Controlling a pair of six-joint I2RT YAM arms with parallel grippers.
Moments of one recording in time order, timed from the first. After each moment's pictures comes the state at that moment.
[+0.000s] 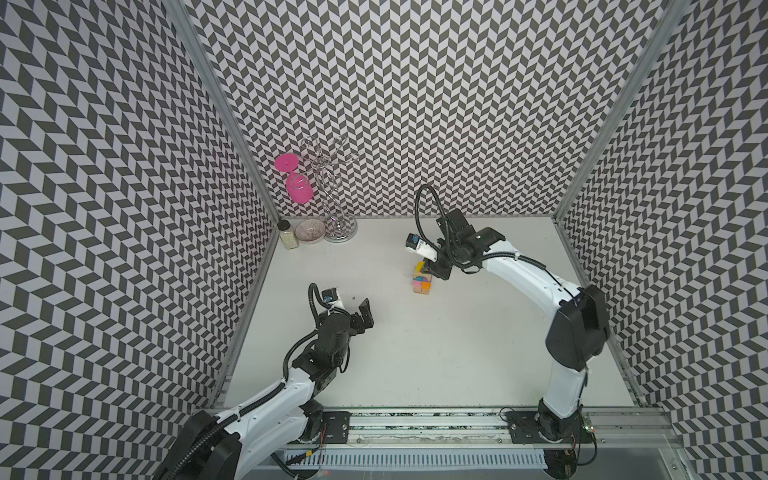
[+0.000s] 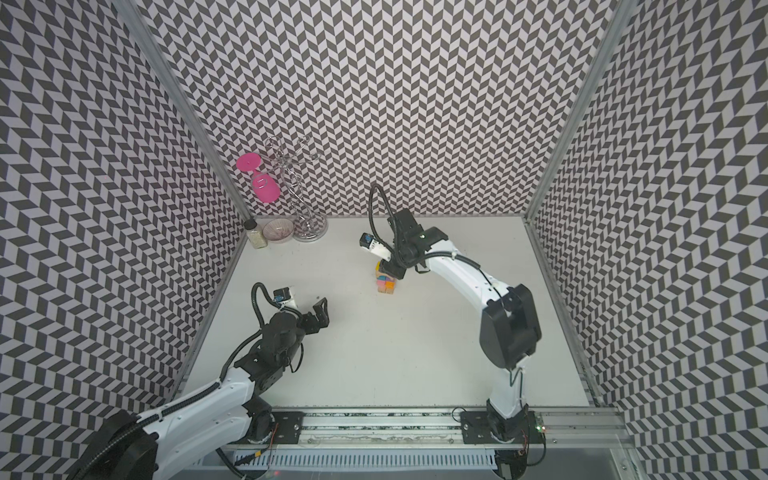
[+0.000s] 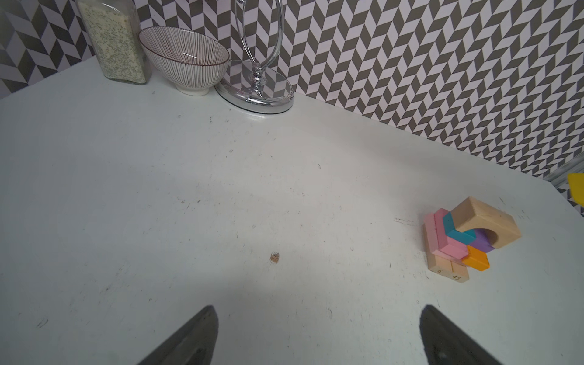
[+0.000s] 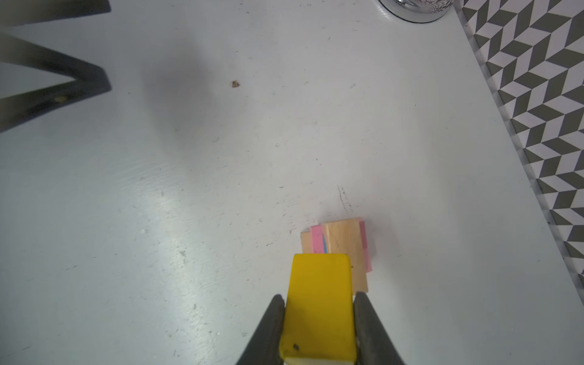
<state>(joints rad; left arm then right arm) -0.54 0.91 0.21 0.32 -0.41 -0.49 0.57 1.94 1.79 -0.83 -0.27 -0.63</state>
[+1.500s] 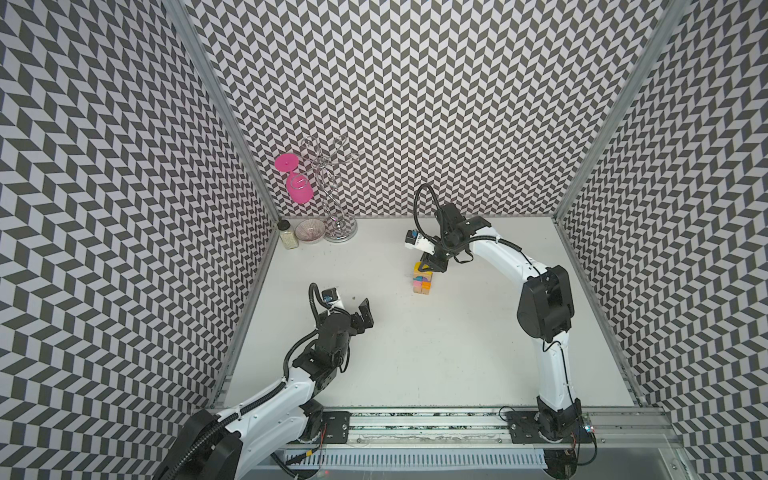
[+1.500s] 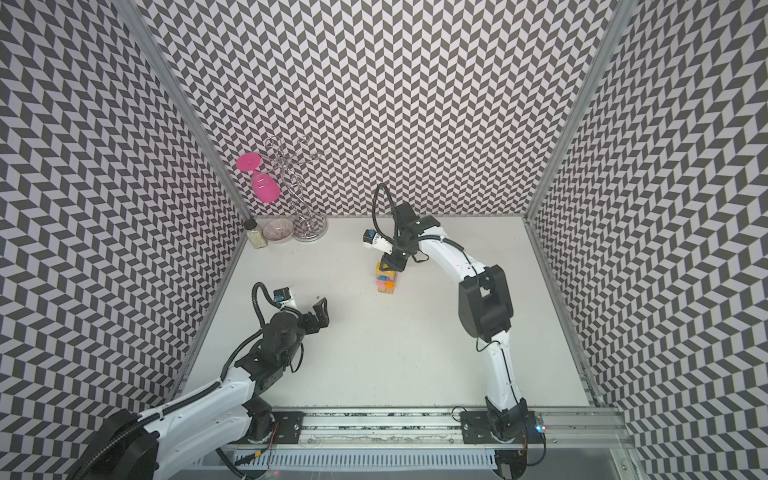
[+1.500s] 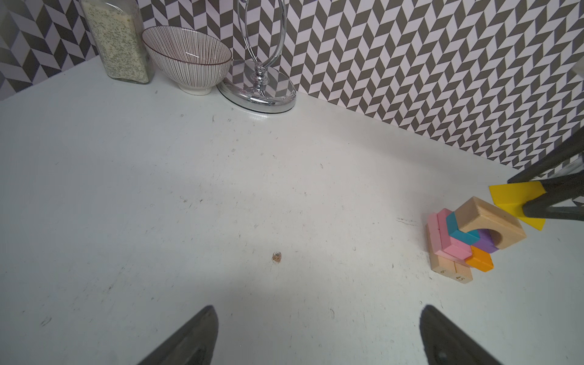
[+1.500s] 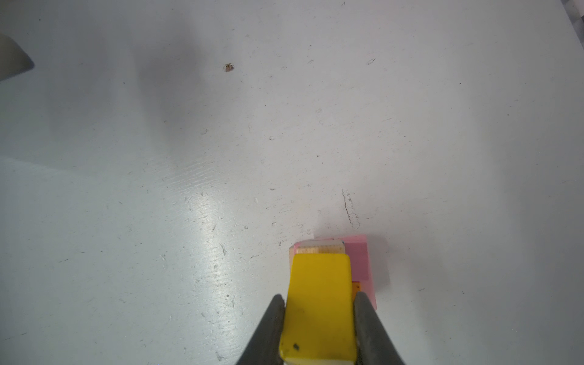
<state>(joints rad) -0.54 0.92 0.21 0.32 -0.41 -0.49 0.49 2.16 1.98 -0.94 -0.45 -0.70</state>
